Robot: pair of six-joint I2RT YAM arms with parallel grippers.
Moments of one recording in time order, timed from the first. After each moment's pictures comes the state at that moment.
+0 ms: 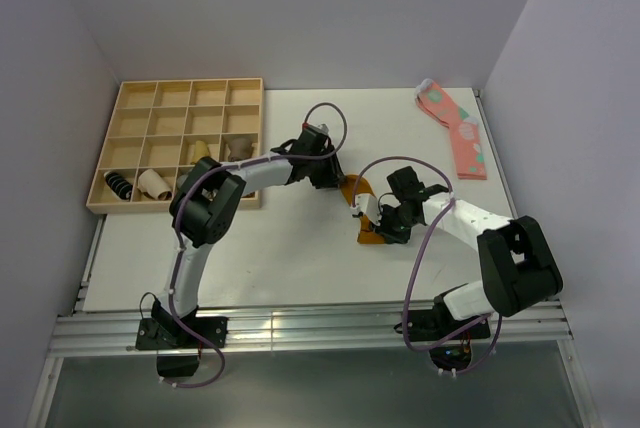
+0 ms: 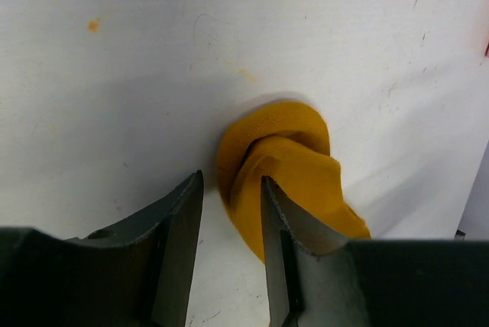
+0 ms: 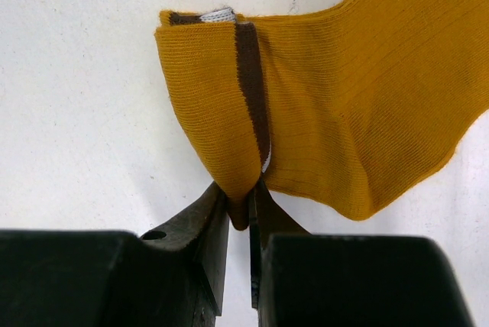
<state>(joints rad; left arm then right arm) -0.67 2.18 1.51 -0.12 0.18 -0.84 0.36 1.41 0.69 -0.58 -0.33 -0.89</state>
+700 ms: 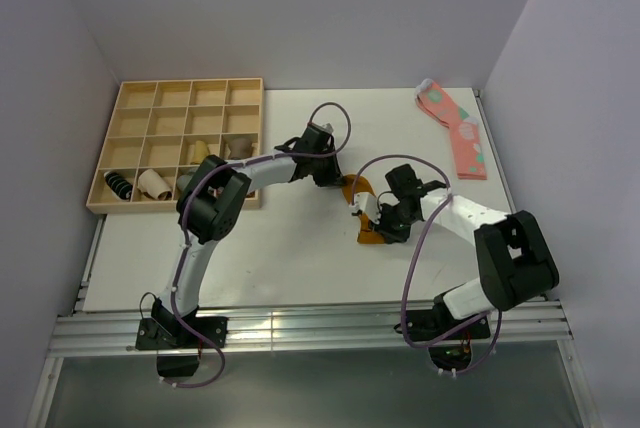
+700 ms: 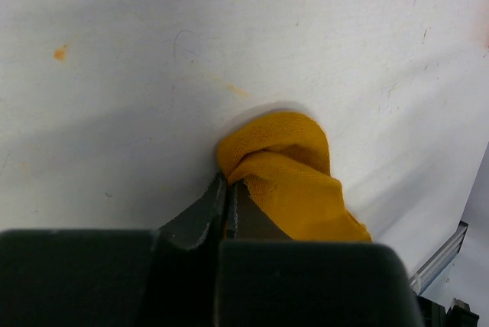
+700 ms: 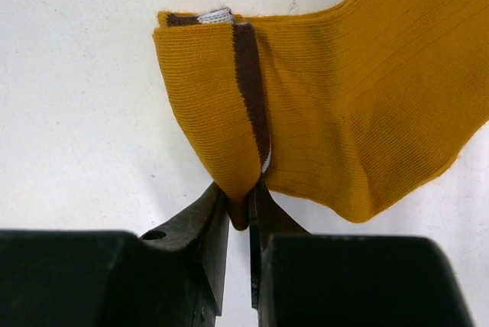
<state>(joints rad) -0.67 2.24 1.59 -0.16 0.22 -0.81 0.36 1.44 0.73 -0.61 -0.33 -0.89</state>
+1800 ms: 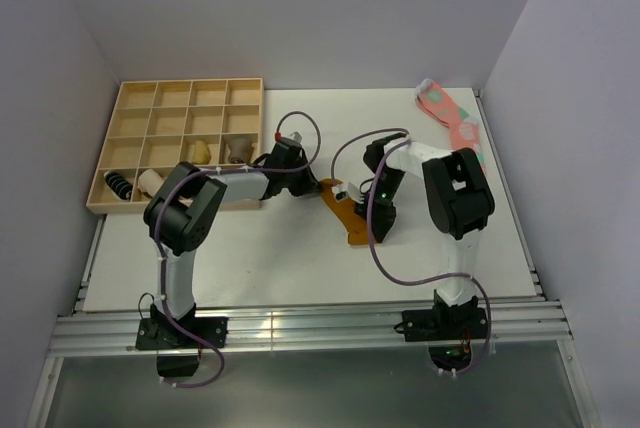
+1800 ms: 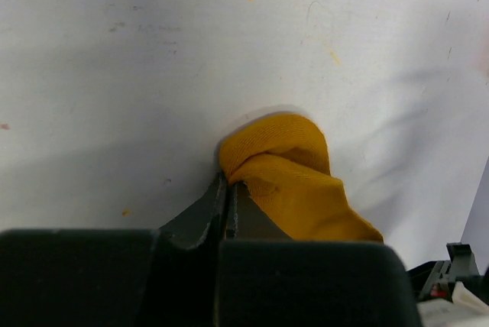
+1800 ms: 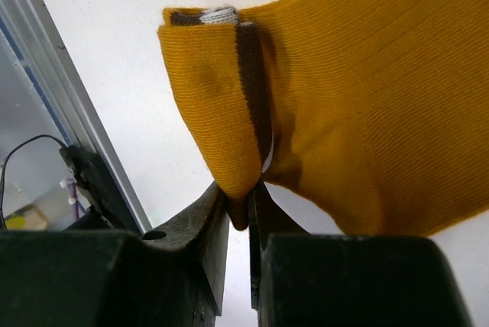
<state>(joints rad) -0.60 2.02 1.19 0.09 0.15 -0.86 0.36 1.99 1.31 -1.25 -0.49 -1.04</state>
